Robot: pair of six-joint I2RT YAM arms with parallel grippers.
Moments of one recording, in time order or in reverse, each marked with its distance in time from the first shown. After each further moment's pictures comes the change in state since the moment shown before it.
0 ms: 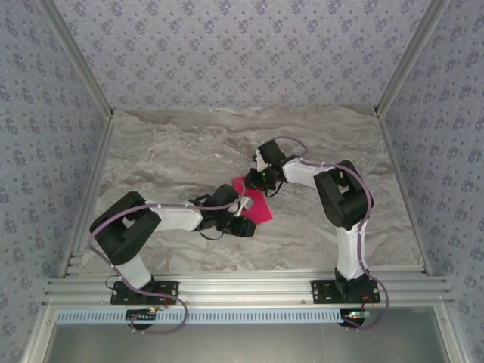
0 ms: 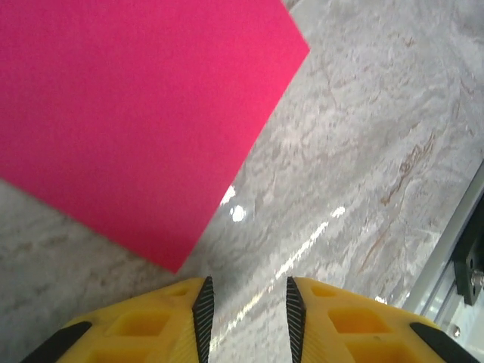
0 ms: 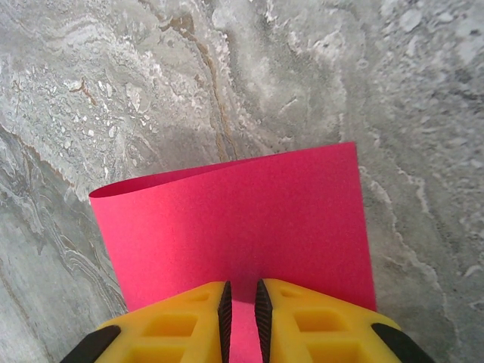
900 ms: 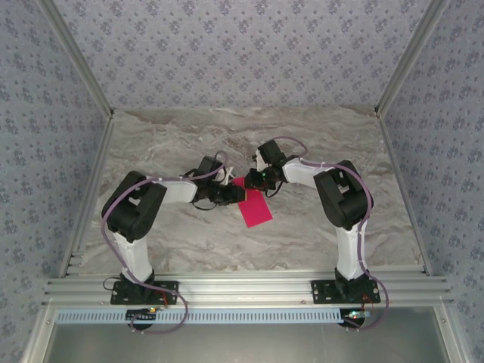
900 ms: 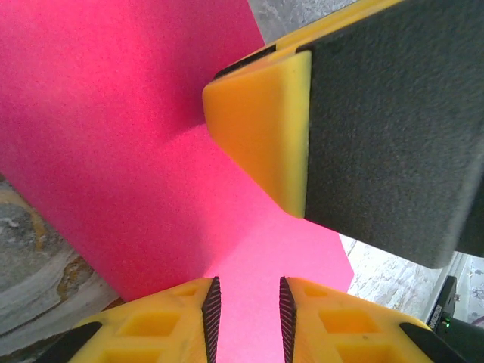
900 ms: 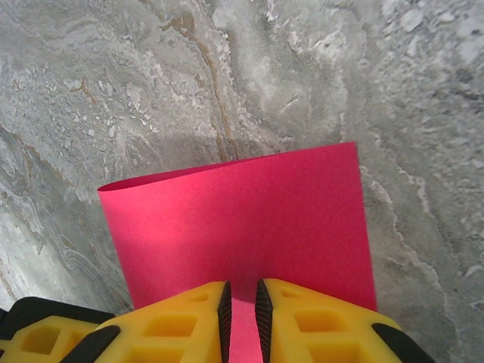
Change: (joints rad) left arm 0.288 0.197 0.211 0.030 0.130 -0.021; right arm 0.001 0.000 0.000 0.000 0.000 -0.001
